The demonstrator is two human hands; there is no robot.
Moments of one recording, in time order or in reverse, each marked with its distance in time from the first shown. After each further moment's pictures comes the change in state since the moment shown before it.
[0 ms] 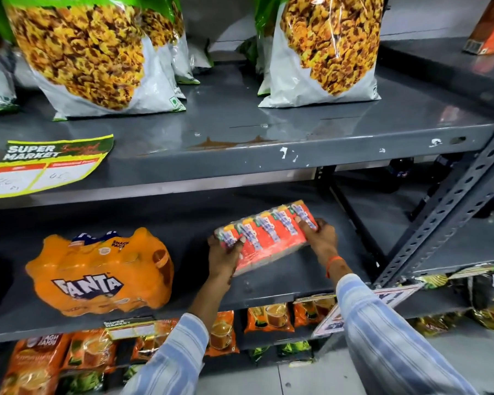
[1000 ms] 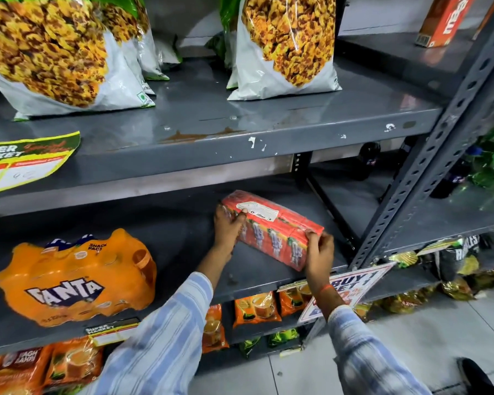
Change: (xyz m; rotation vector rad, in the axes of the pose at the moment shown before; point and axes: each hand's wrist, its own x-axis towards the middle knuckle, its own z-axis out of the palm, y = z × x) left_hand 0.005 0.039 0.047 0.054 -0.158 0.096; right_hand -0.063 0.046 -0.020 0.368 0.267 -0.024
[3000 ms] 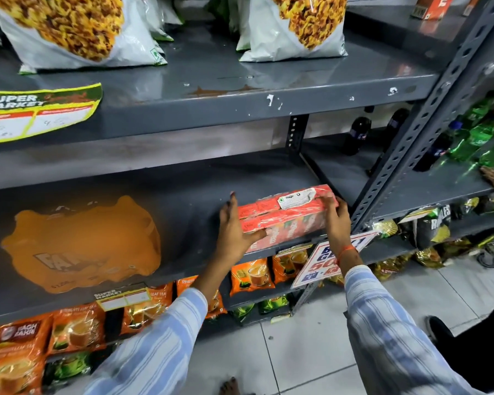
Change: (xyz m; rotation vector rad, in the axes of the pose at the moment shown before) left_hand -0.079 -0.034 -0.023 0.445 -0.202 0.250; right_hand 0.000 -0.030 -0.044 -0.106 -0.034 0.014
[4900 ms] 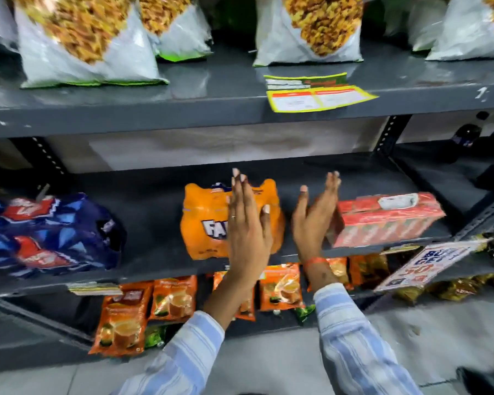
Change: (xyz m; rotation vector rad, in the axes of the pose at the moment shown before) left_hand -0.097 -0.074 -0.200 0.195 0.606 0.371; right_hand -0.231 -0.076 0.261 -0.182 0.048 -0.445
